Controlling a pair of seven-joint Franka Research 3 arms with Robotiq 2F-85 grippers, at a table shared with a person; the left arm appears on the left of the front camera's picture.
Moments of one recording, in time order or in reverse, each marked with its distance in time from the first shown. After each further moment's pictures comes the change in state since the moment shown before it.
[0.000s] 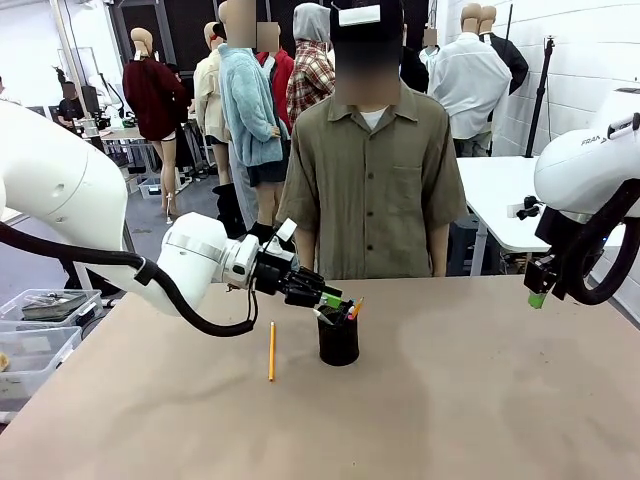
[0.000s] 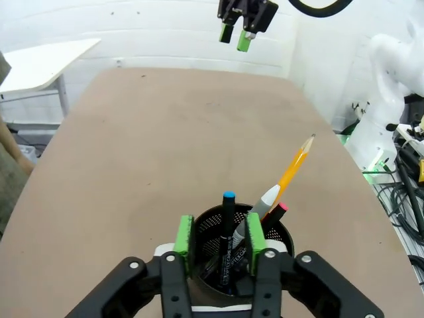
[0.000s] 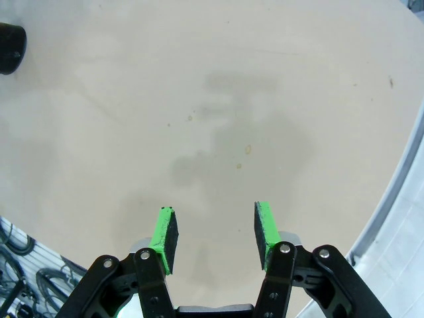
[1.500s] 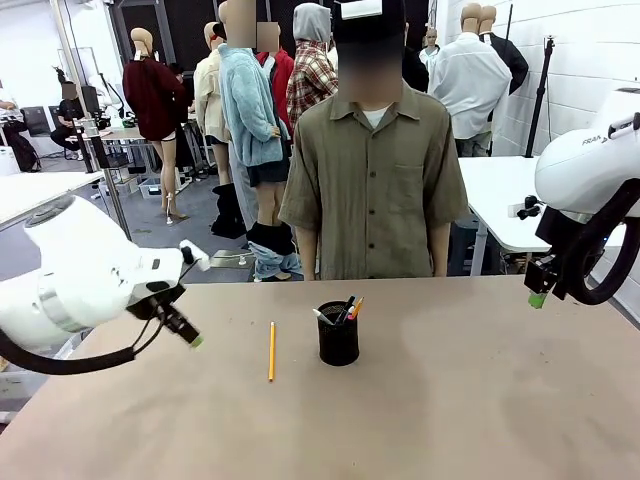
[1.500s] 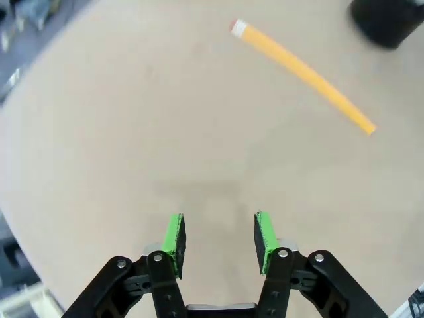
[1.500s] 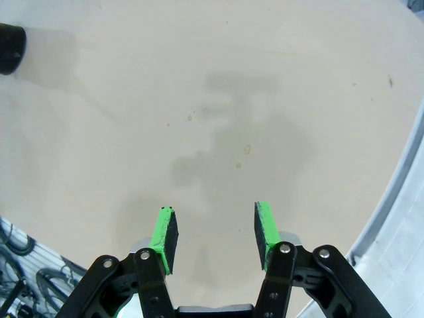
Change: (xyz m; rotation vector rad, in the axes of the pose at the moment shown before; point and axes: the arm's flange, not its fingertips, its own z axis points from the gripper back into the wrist) left arm -0.029 -0.158 0.162 0.869 0.753 0.525; right arm 0.000 -0.001 0.000 0.000 -0.001 -0.002
